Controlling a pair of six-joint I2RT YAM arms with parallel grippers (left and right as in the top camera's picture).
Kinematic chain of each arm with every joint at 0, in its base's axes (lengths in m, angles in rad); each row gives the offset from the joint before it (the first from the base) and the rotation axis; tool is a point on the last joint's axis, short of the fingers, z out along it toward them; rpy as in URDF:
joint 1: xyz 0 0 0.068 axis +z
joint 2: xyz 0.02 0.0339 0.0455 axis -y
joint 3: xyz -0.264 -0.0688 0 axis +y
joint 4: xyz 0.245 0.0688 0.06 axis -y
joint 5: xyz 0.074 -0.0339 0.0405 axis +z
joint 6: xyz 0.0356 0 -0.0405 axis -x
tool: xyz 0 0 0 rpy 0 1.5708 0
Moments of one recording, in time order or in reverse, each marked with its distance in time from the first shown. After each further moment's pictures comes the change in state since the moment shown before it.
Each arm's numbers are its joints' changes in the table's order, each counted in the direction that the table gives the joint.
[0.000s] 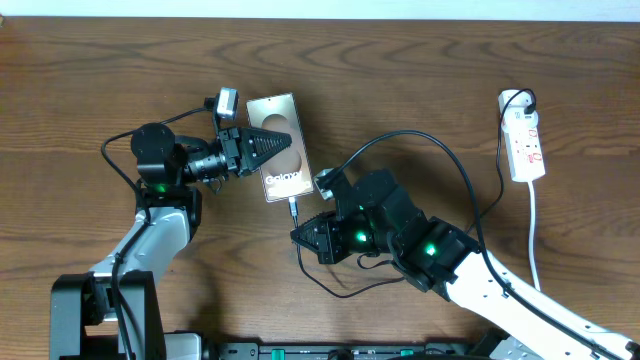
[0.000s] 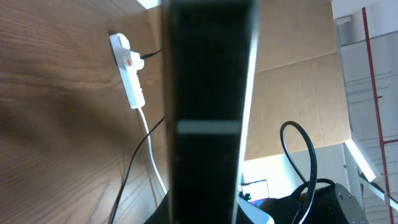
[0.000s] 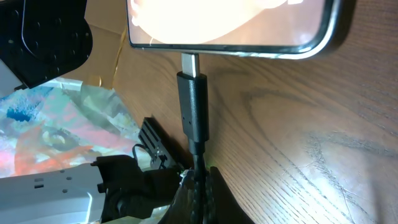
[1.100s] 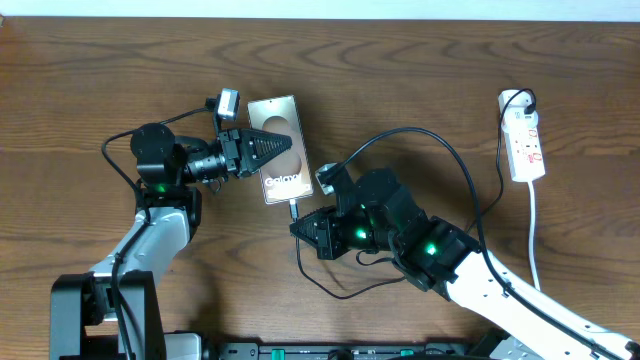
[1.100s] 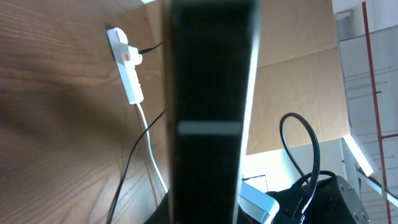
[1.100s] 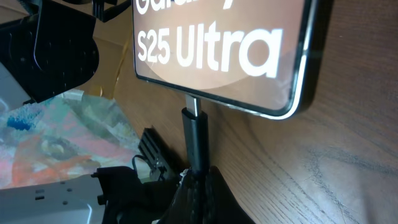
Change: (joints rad) left arm 0.002 0.000 0.000 0.002 -0.017 0.003; right arm -0.005 0.000 0.005 0.044 -0.027 -0.004
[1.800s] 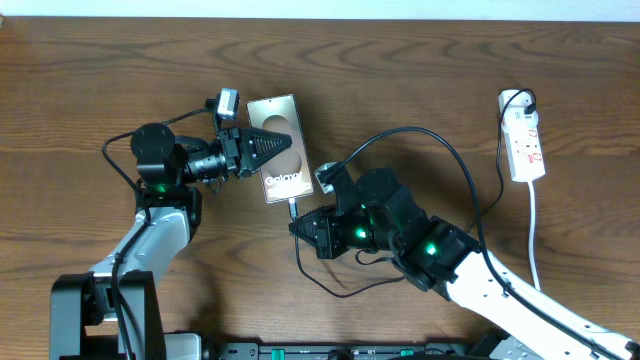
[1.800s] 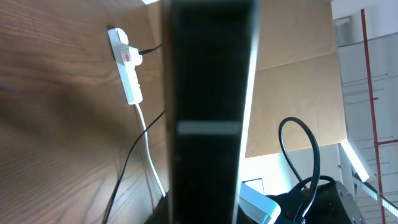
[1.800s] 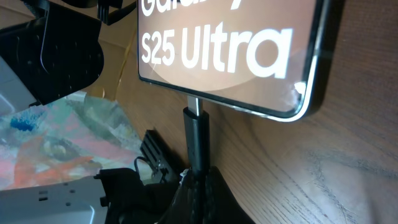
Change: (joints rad) left arm 0.000 0.000 0.000 0.000 0.005 0.025; right arm 0.000 0.000 0.000 0.014 0.000 -0.004
